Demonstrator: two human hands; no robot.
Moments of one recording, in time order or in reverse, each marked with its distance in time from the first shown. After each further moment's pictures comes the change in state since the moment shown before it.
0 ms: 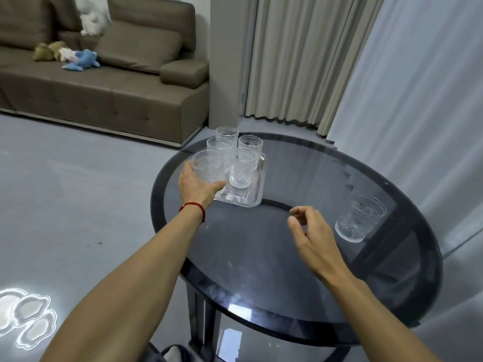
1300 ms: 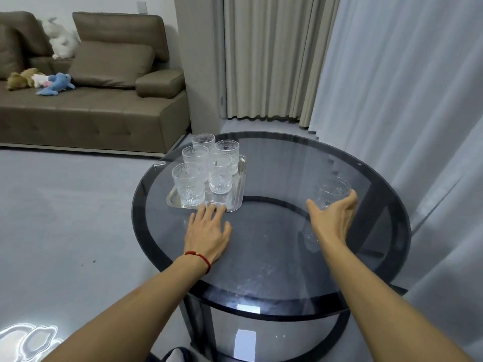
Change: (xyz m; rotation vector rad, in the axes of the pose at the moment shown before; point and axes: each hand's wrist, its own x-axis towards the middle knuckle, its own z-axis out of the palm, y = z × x) left_hand -0.105 -0.026 0.021 0.806 -0.419 0.521; right_hand 0.019 0.053 -0.041 0.033 0.547 0.528
